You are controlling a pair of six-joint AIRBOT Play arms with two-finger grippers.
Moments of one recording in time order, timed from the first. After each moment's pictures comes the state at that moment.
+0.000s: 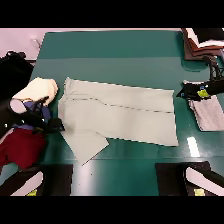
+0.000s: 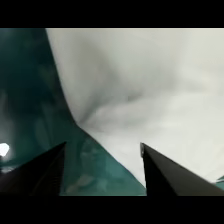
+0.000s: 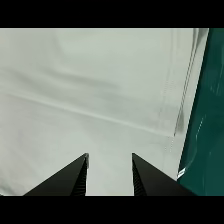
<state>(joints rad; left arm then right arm) 0.07 -0.99 0.64 1.21 -1.22 -1.50 -0.25 -1.12 1.13 -1.14 1.34 1.42</state>
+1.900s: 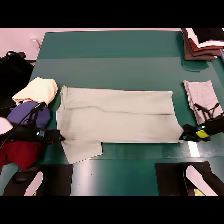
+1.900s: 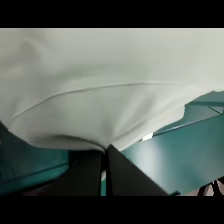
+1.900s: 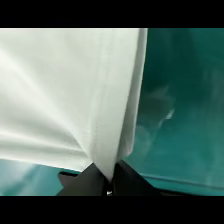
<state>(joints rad) 0.07 -0.58 0.53 1.04 -1.41 -1.48 -0.45 -0.90 0.62 -1.29 1.53 1.34</state>
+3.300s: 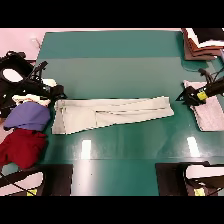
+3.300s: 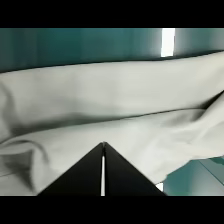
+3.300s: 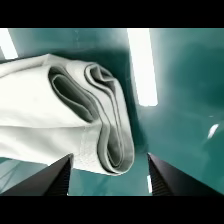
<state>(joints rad) 0.04 -1.26 1.10 0.98 -1.13 -1.38 -0.44 -1.52 1.23 -1.03 1.45 1.27</state>
